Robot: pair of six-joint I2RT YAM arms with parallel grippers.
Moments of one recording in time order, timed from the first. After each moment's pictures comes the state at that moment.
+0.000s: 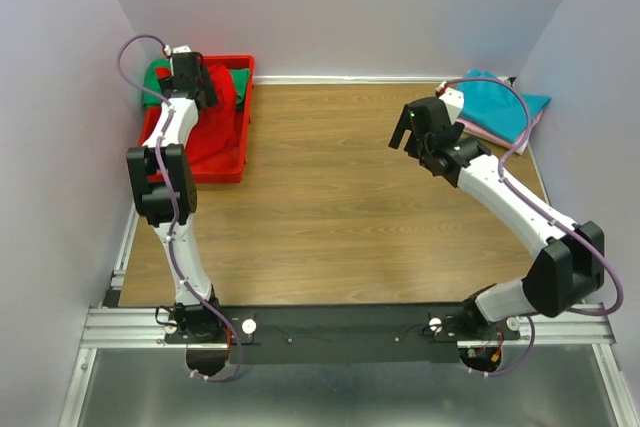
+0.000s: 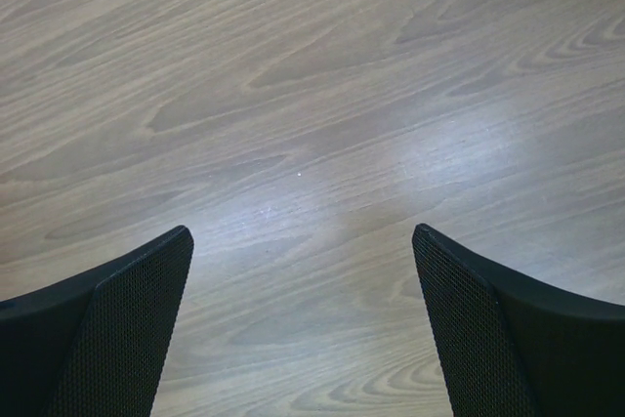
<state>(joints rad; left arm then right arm) 0.09 2.09 1.77 -0.32 -0.29 -0.18 0.47 1.43 1.22 -0.49 0.49 0.61</state>
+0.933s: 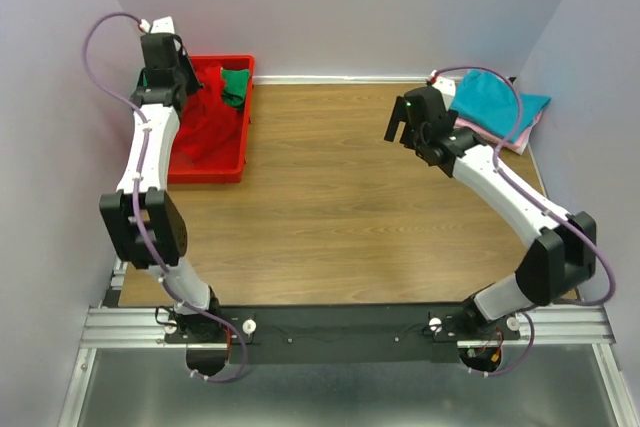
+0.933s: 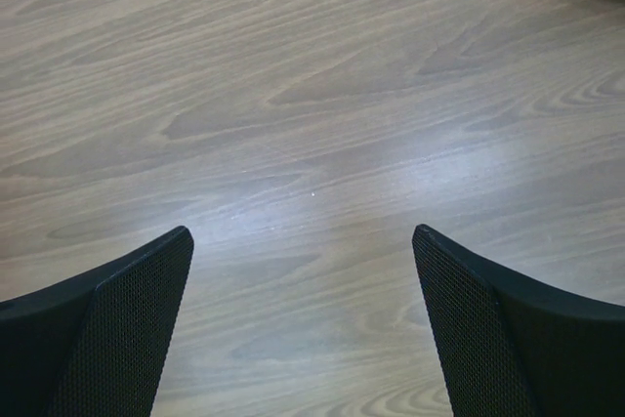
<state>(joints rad) 0.10 1.79 1.69 -0.39 -0.05 -0.21 0.47 1.54 1.34 -0.49 0.47 0.52</state>
